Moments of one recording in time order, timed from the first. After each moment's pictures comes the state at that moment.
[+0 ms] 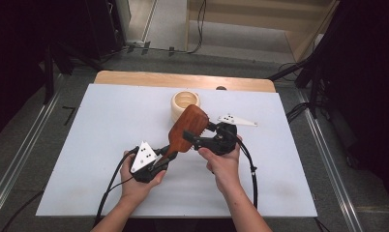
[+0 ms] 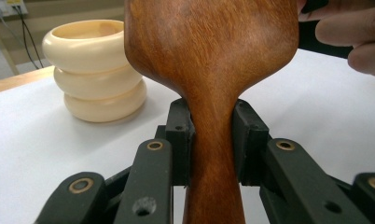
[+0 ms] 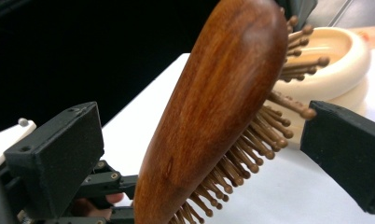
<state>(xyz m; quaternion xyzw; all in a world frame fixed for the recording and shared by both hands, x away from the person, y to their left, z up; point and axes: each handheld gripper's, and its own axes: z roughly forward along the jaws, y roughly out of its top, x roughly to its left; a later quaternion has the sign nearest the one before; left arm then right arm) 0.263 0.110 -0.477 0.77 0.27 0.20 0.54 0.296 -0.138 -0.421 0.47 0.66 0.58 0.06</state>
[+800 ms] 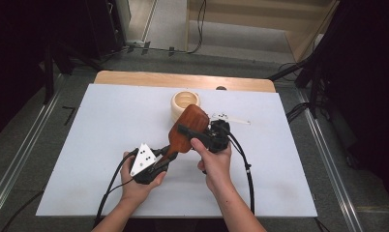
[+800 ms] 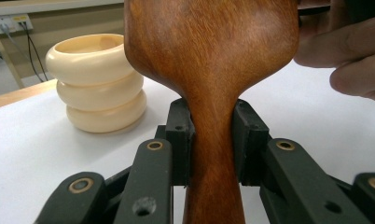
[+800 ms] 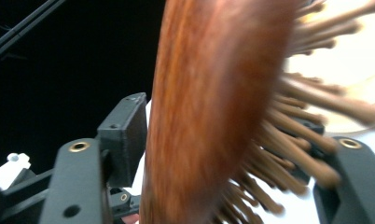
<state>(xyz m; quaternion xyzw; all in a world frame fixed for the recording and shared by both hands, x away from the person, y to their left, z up) 0.258 0.109 -0.477 0.76 0.25 0.22 0.55 0.305 -0.122 -0.427 0.51 0.63 0.59 0.00</state>
